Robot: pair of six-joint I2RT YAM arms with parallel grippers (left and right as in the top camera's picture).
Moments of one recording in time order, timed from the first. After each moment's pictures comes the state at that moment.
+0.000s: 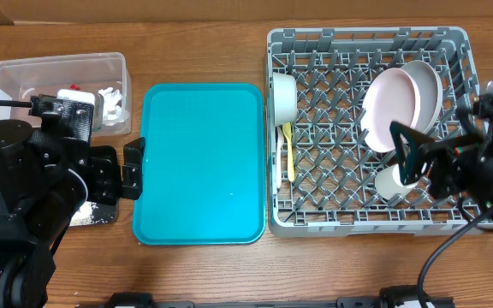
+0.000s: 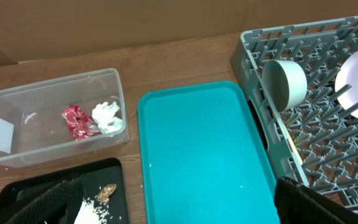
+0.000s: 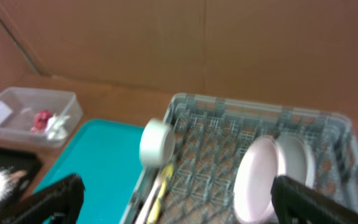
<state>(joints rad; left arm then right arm) -0.03 1.07 1.76 -1.34 0.11 0.07 0.09 1.01 1.78 -1.19 -0.22 0.00</state>
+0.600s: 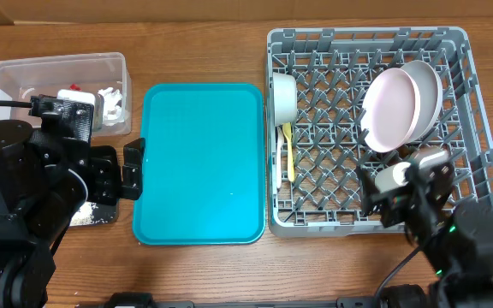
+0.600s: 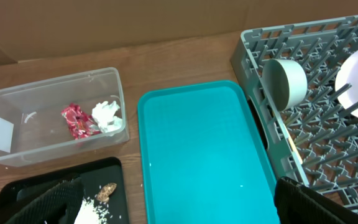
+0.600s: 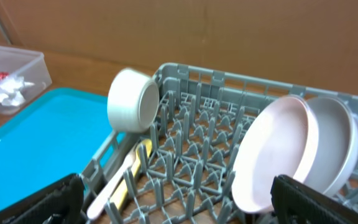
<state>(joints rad) -0.03 1.07 1.76 -1.34 0.11 0.07 0.10 0.44 0.68 -0.55 -0.21 -0.09</state>
